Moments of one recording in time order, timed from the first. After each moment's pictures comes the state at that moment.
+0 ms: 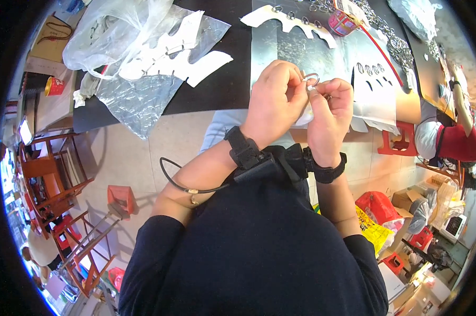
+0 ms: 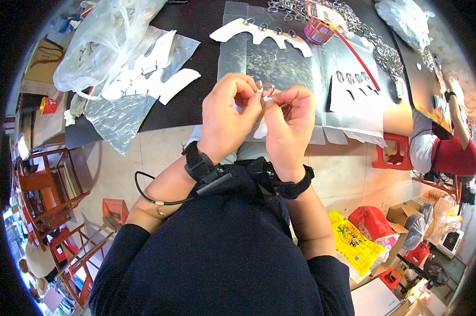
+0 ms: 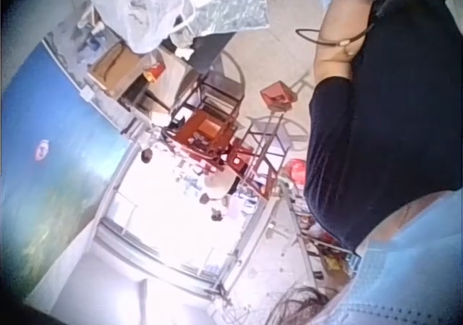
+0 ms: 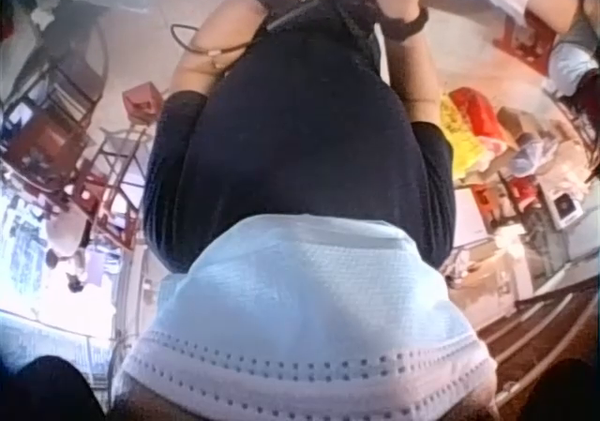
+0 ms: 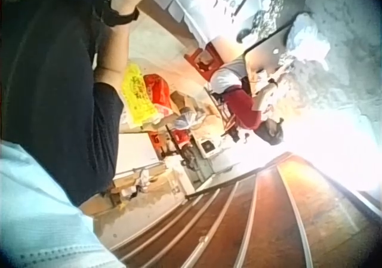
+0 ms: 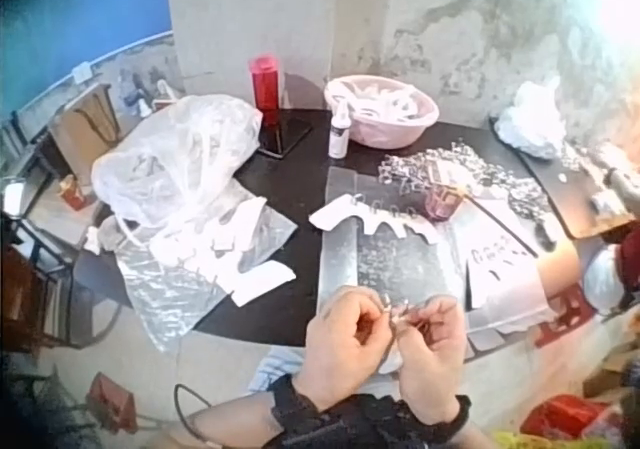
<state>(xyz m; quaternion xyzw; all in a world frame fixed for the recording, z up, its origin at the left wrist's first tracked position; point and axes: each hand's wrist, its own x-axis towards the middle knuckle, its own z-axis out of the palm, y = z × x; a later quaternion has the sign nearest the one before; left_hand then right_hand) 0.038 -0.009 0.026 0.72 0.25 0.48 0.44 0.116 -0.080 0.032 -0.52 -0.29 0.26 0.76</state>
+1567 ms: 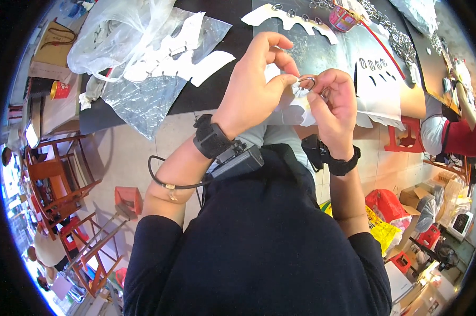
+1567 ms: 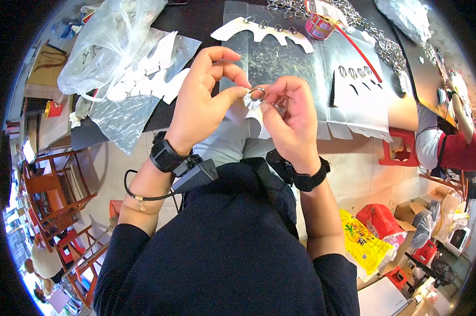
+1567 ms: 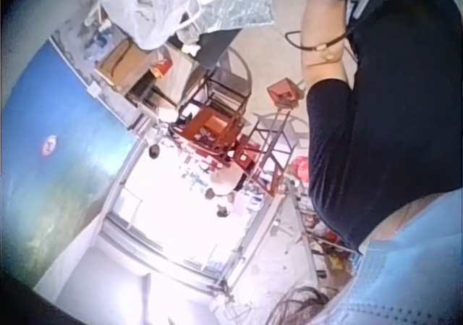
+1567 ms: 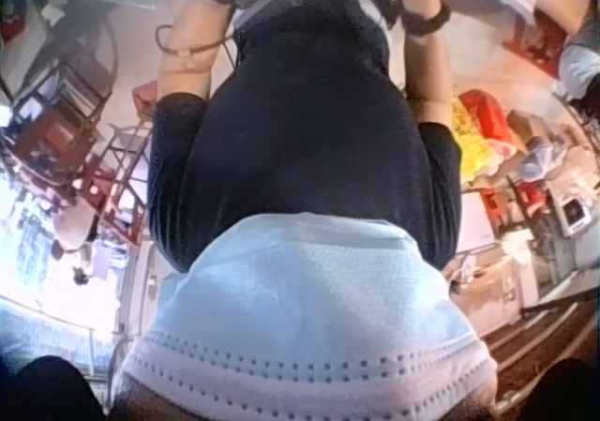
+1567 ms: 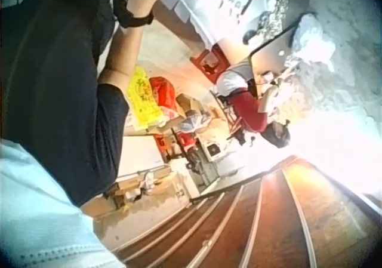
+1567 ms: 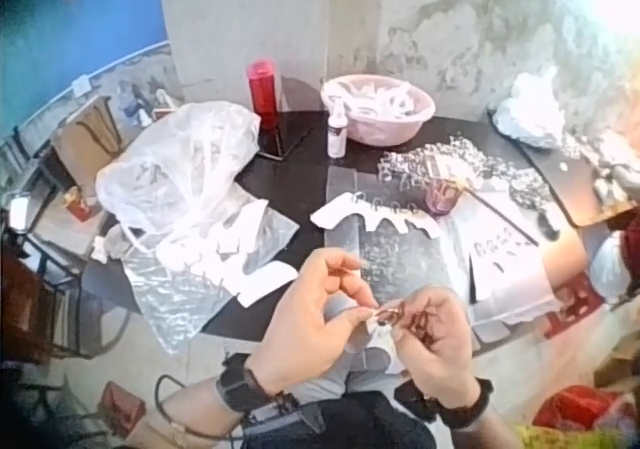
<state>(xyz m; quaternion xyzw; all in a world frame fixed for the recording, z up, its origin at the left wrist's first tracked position) 0.010 0.020 0.057 0.70 0.21 0.31 0.60 0.128 -0.085 0.040 -0.48 -0.44 0.32 0.69</state>
